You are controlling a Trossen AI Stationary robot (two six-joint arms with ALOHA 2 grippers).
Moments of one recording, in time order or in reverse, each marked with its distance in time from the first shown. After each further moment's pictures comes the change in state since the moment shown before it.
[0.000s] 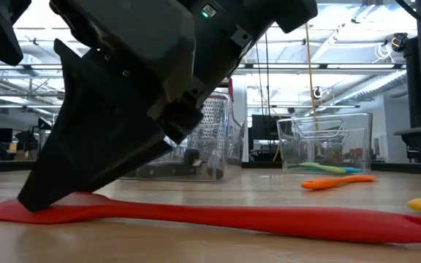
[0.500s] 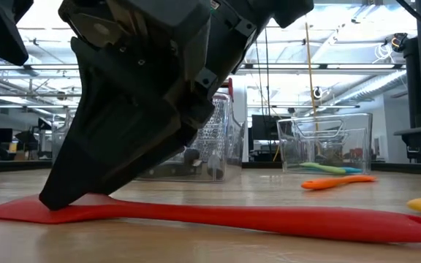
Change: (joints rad) left arm 0.001 0.000 0.000 0.002 -0.017 -0.010; right arm 0.005 0.000 -0.015 -0.105 -0.076 0.074
